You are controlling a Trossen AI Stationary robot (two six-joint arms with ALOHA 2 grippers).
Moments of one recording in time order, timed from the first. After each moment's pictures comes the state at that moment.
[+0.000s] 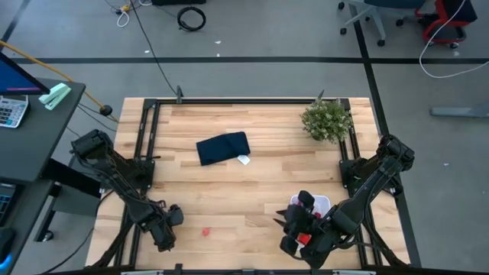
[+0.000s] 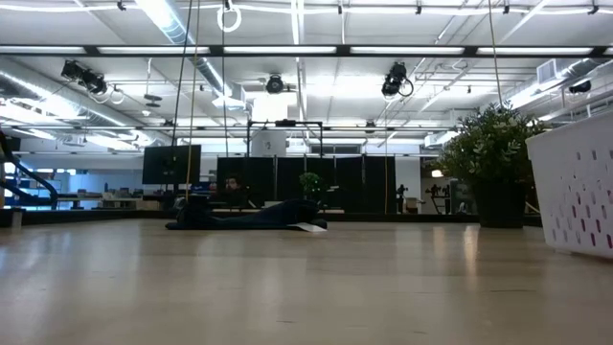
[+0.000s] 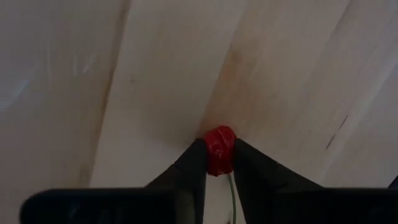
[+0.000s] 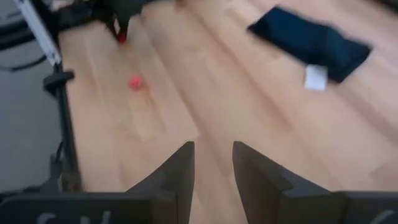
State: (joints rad) left arm -0.91 1.56 0.75 -0.55 0.02 -1.27; right arm 0.79 1.72 1.46 -0.86 0.80 1.11
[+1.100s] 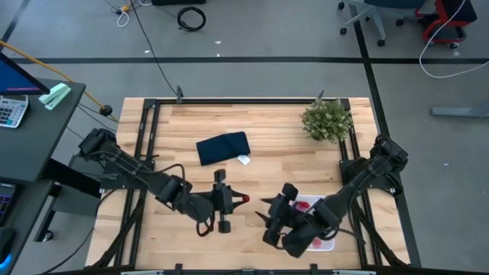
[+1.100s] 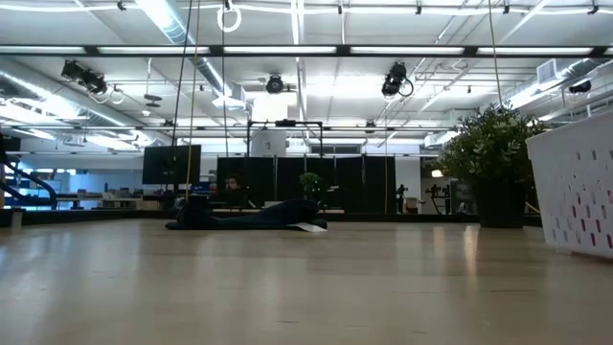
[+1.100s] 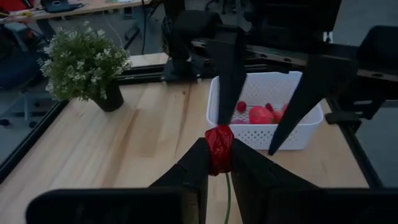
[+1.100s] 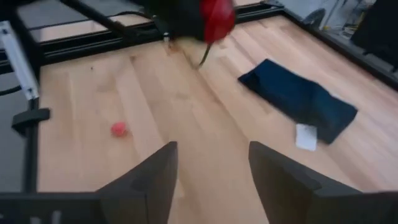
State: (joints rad) left arm -0.54 1.57 1.27 -0.15 -0.66 -0.17; right arm 0.68 1.77 1.46 -0.62 0.89 0.83
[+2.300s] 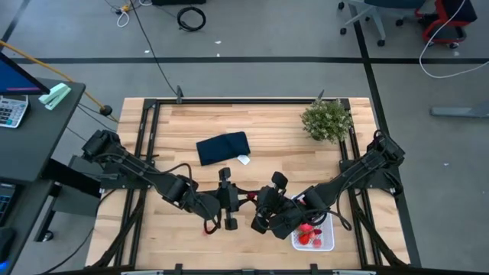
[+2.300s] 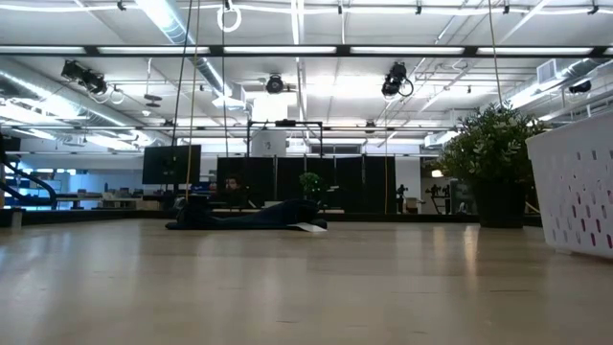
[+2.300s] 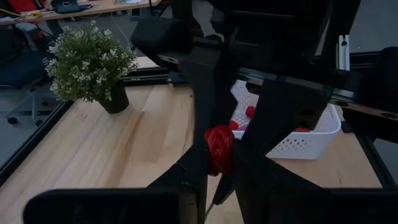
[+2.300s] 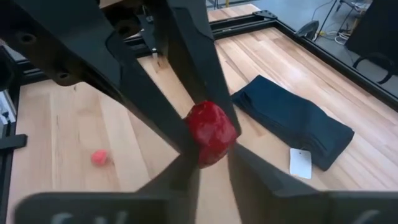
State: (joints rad) left arm -0.51 1.62 1.27 -0.09 -0.66 -0.16; right arm 0.55 1.77 1.46 -0.50 0.83 0.68
